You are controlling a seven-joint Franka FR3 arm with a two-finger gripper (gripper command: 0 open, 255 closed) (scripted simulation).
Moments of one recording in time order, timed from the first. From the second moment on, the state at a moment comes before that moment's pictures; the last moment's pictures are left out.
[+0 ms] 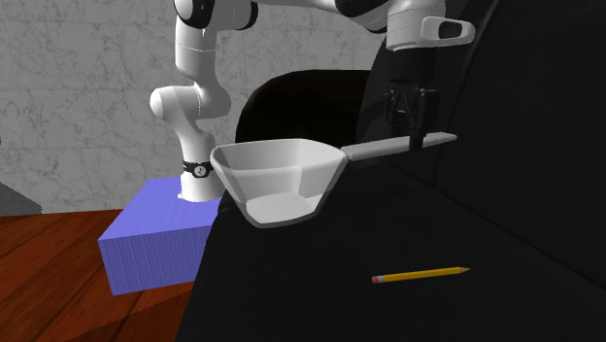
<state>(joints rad) 0.42 0.47 0.29 -1.42 -0.12 1.90 -0.72</state>
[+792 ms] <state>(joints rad) 0.43 0.47 0.29 -1.26 -0.12 1.74 -0.73</state>
